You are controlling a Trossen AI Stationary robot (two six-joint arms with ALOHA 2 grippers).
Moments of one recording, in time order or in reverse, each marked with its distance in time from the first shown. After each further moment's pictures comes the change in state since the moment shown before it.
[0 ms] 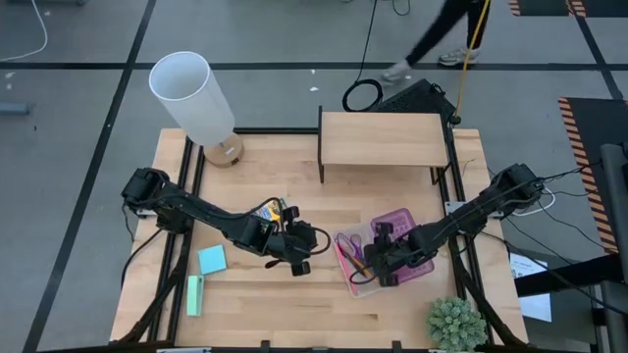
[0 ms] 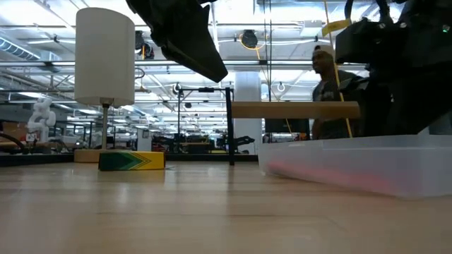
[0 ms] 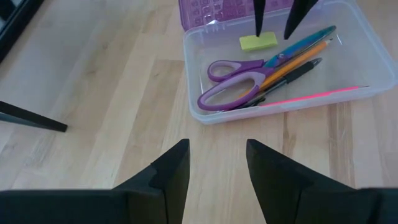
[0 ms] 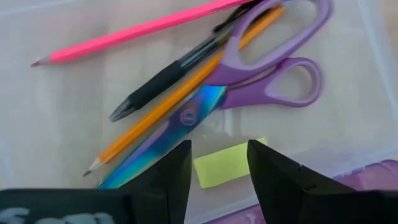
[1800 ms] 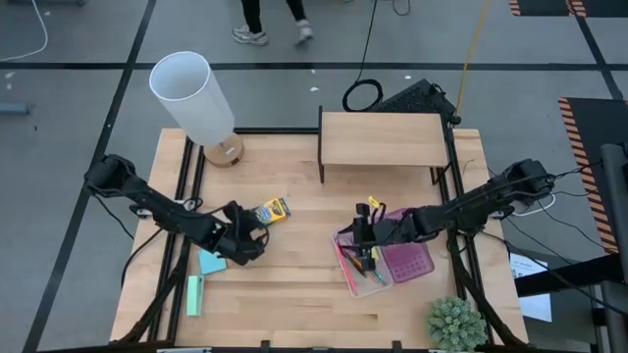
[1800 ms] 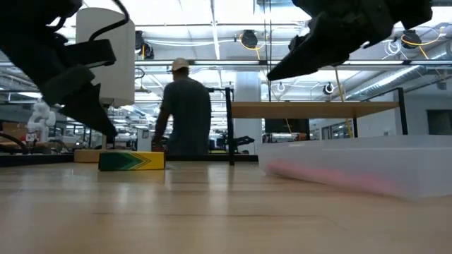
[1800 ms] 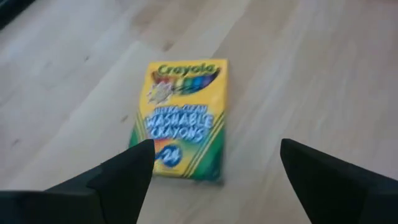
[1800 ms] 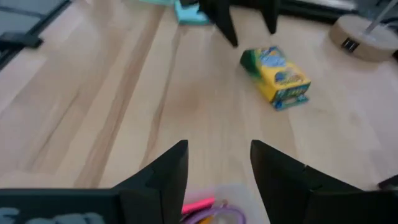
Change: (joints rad) left arm -0.125 -0.382 -0.634 -0.053 -0.240 -0.526; right arm -0.179 -0.116 -0.110 0.664 0.017 -0.378
